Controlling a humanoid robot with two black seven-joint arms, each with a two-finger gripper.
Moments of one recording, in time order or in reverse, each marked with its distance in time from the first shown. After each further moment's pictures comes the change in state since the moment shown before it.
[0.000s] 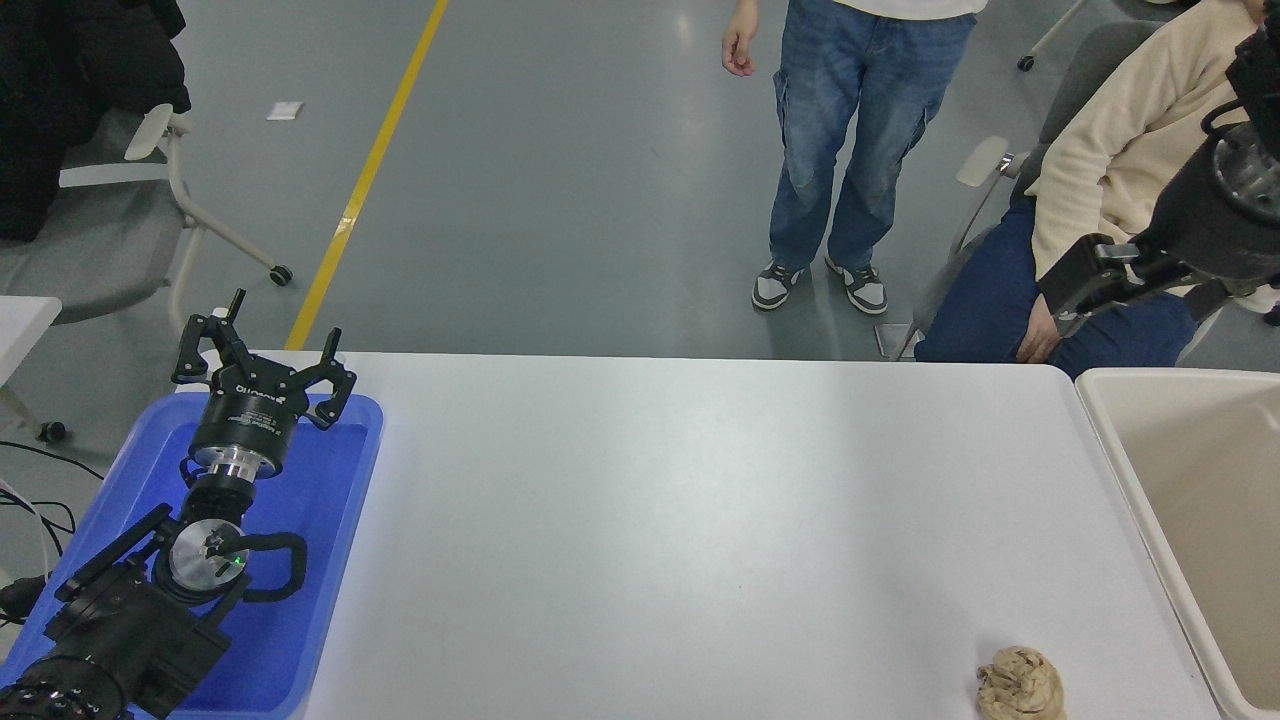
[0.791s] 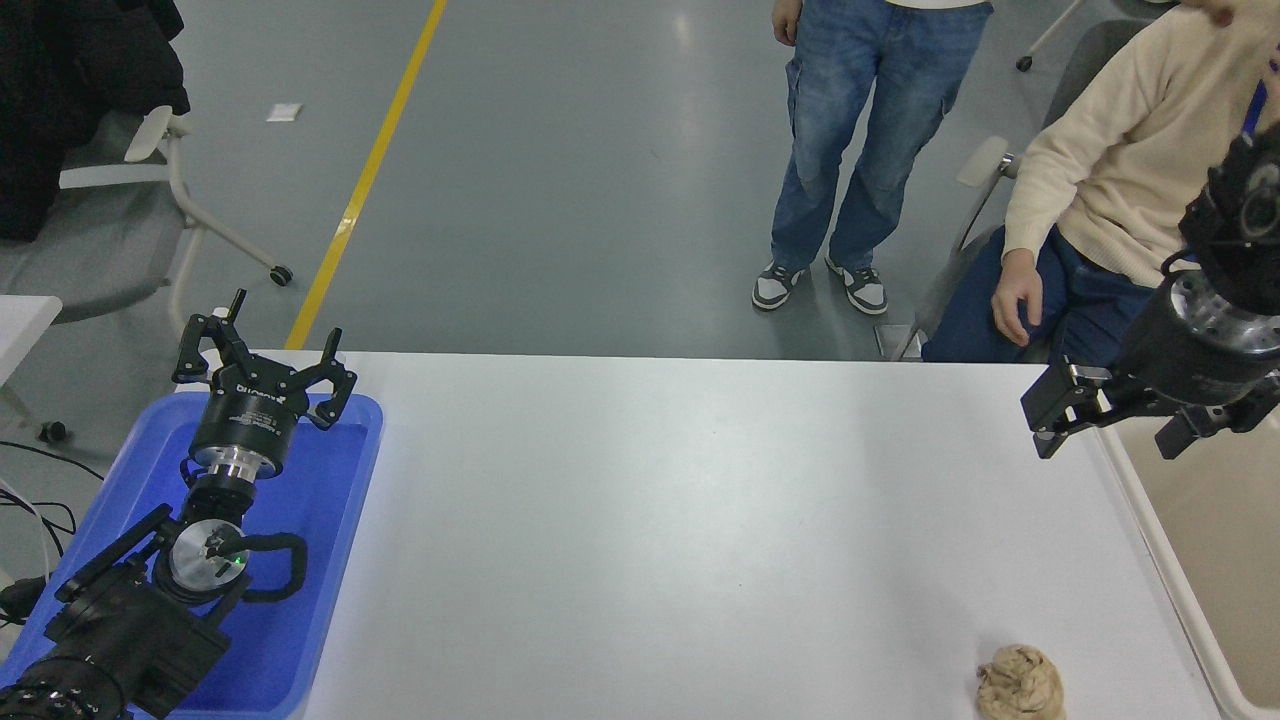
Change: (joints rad) left arm 0.000 0.000 0.001 0.000 0.000 0.001 0.000; right arm -0.434 -0.027 0.090 0.000 0.064 -0.016 -0.007
